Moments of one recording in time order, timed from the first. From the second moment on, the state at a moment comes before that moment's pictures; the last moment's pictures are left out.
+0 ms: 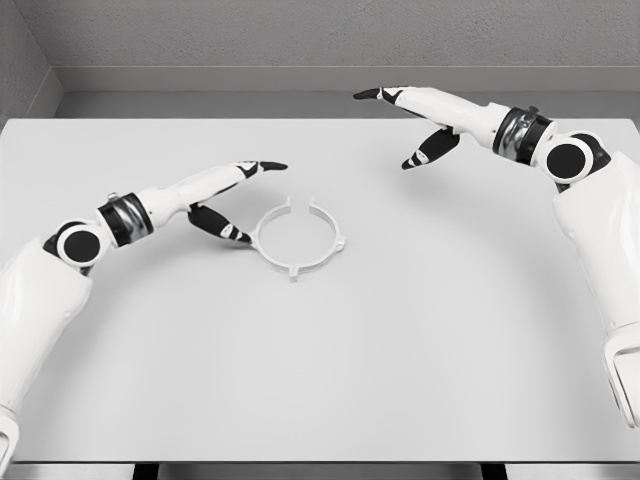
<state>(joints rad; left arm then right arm) -0.62 0.37 -0.46 -0.97 -0.21 -0.61 -0.50 -0.87 -0.28 0.35 -0.82 0.41 -0.61 0.61</state>
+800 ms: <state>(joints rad) -0.91 0.15 -0.39 -0.55 -0.40 -0.61 -0.54 -0.87 -0.28 0.35 -0.82 0.41 -0.61 0.61</state>
